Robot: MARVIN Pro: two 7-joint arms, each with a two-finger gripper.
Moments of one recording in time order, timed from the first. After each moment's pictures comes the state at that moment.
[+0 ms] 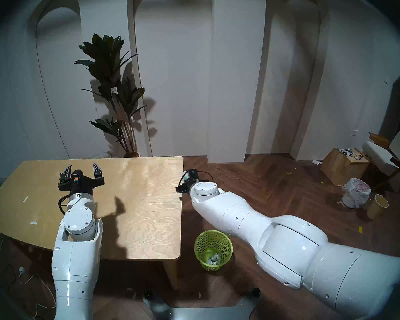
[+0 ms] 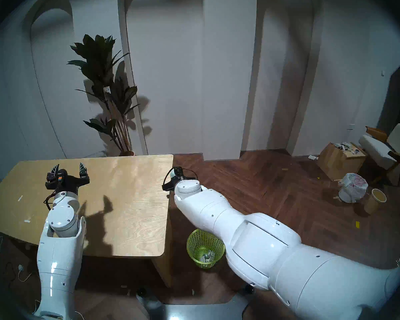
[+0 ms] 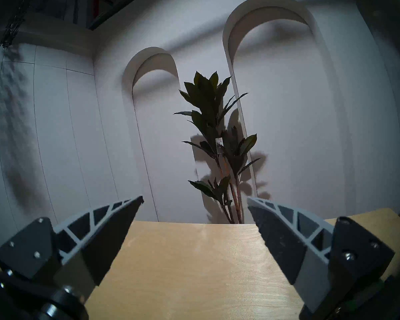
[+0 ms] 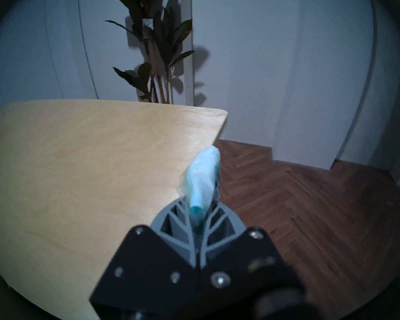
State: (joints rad) left arm 1.63 -1.37 -1.86 -1.66 0.02 -0.02 0.19; right arm -0.76 -1.67 0.66 -0.45 0.72 0.00 -0.13
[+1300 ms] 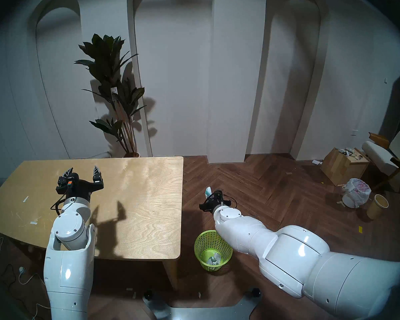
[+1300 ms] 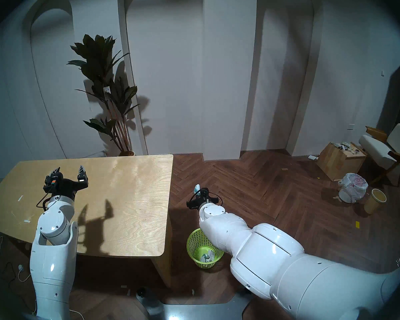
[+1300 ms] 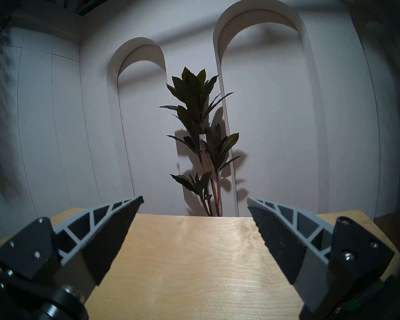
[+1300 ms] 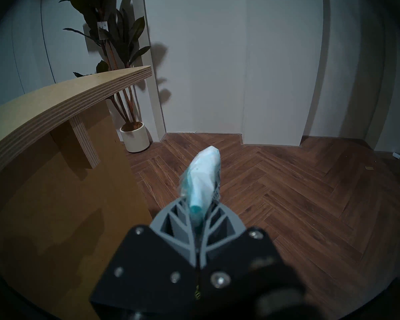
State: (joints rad) left arm 1.72 -1.36 -1.89 -1.78 -0.09 0.04 0.09; right arm -0.83 -1.68 0.70 -0.18 0.76 -0.28 -0.04
